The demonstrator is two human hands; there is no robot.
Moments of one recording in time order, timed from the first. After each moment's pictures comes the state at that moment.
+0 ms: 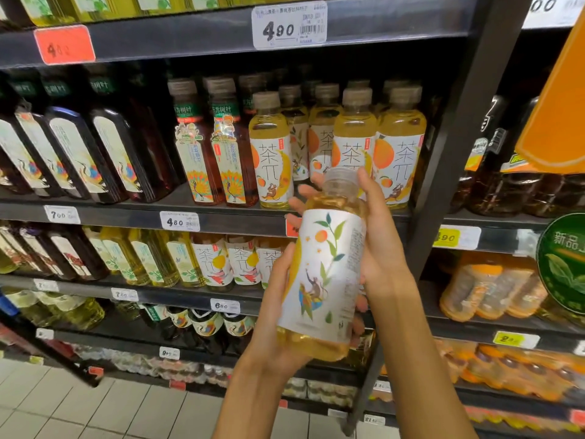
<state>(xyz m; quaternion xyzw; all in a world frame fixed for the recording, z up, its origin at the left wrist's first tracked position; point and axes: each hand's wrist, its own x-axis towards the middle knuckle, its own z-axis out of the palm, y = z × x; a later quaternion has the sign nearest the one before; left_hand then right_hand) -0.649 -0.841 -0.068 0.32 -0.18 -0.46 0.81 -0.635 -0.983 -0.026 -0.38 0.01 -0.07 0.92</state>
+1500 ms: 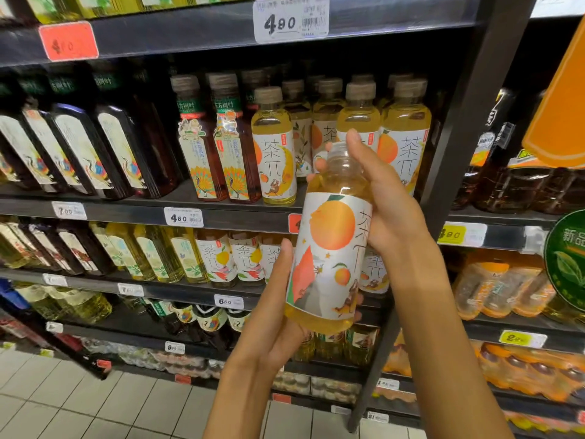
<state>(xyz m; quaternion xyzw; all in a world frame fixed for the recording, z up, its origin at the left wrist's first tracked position) -0.641 -0.836 -0.075 0.39 -0.18 -0.40 0.81 -0.631 -0.993 0.008 -0.50 -0.02 -0.15 0.85</state>
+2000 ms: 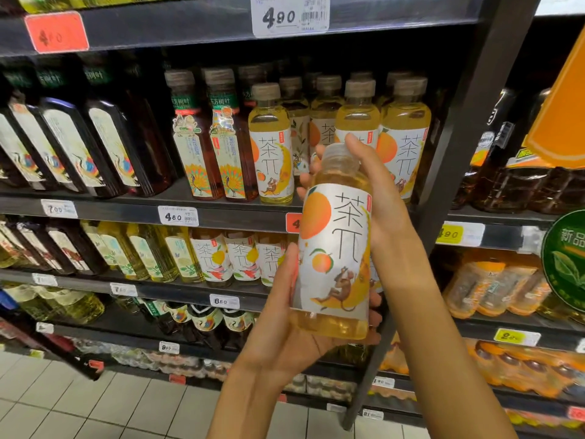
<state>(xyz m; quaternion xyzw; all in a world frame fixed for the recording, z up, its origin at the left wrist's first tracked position) -0.650 -0.840 -0.076 0.30 -0.19 -0.49 0.80 -0.617 -0.992 0.001 -0.40 -0.05 -0.05 0.92</state>
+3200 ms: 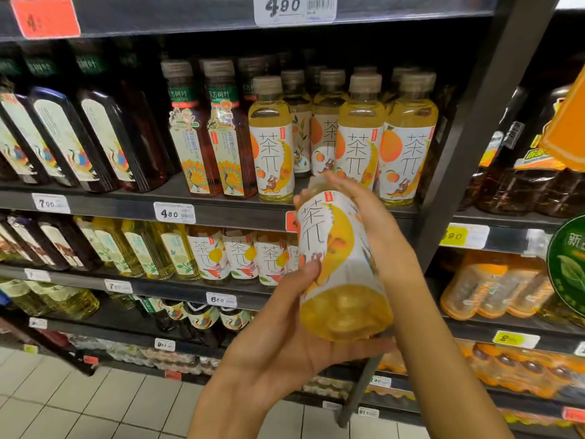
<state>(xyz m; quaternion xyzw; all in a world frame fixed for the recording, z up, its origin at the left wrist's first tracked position) -0.672 -0.847 -0.033 0.42 -0.11 -0.47 0.77 -0.622 -0.989 -0.017 -0.47 0.09 -0.04 0.88</state>
